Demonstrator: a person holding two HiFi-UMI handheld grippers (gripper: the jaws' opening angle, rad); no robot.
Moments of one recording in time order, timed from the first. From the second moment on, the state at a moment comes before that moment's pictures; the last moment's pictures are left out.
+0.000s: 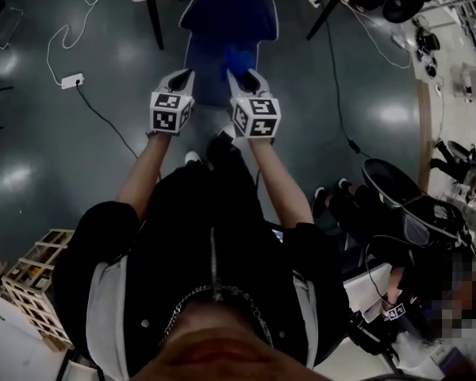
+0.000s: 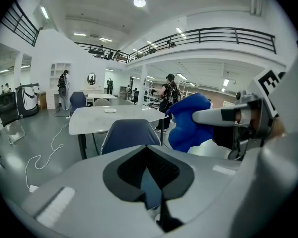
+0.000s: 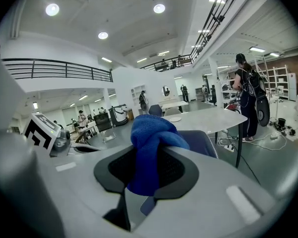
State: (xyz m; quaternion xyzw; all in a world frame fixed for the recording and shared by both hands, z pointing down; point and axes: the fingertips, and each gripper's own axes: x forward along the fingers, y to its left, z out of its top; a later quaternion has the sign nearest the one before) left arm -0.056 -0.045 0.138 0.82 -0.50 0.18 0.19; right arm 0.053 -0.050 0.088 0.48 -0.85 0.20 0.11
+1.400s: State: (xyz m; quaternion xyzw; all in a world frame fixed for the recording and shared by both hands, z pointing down) left arm -0.059 -0.264 0.329 0.83 -0.51 0.16 0.15; right arm 0.038 -0.287 0.274 0.48 -0.87 0.09 0.07
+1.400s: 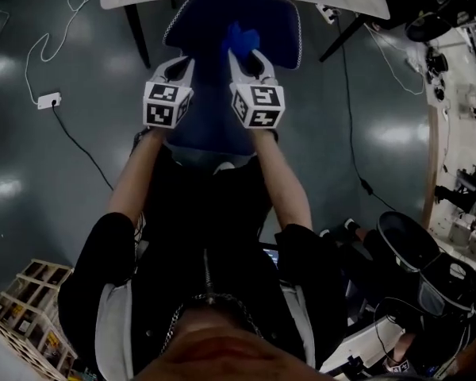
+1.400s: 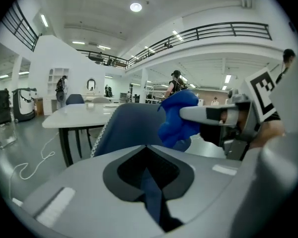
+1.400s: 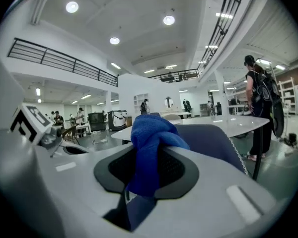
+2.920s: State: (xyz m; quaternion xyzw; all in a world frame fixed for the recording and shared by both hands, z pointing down) left arm -0.047 -0.347 0.466 0.88 -0.48 0.07 0.00; right arm -0.067 -0.430 0.311 0.46 -0.88 -0.09 0.02
